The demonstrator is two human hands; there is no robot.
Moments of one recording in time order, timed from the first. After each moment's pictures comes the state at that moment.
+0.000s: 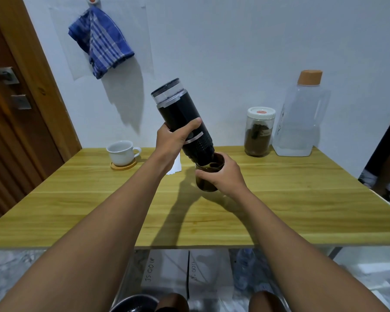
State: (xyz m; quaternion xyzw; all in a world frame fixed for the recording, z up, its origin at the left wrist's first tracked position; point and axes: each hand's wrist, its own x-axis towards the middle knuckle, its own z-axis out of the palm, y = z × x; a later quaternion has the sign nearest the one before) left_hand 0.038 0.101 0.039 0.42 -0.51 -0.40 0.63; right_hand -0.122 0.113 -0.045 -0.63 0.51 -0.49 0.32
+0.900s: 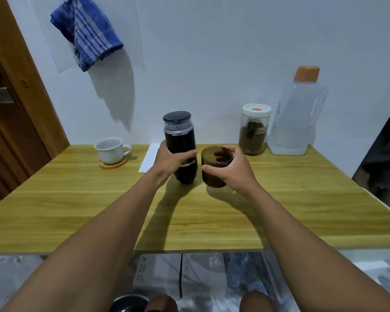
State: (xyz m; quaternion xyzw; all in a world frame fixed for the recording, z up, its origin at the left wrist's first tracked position) left_hand 0.040 0.067 -0.029 0.53 -0.55 -0.37 0.52; right_hand -0.160 0.101 -0.038 -0.63 0.52 -0.49 0.31
